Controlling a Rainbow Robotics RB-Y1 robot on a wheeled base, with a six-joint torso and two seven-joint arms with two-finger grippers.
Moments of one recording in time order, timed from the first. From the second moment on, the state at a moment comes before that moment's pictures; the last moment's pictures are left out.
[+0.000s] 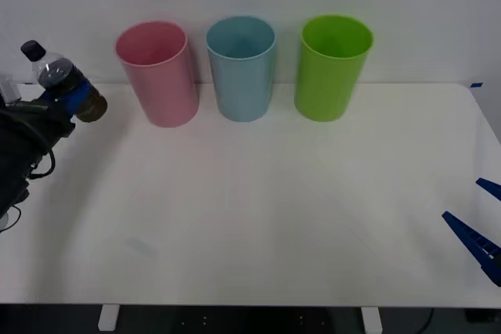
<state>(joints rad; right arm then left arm) 0.35 -0.40 -0.52 -1.66 0.96 -1.22 0.00 -0.26 0.43 0.34 -1.30 -1.19 -0.58 0.15</state>
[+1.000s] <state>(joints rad) 0.35 -0.40 -0.52 -1.66 0.96 -1.22 0.00 -0.52 0.51 0.28 -1.30 -1.42 -0.59 0.49</state>
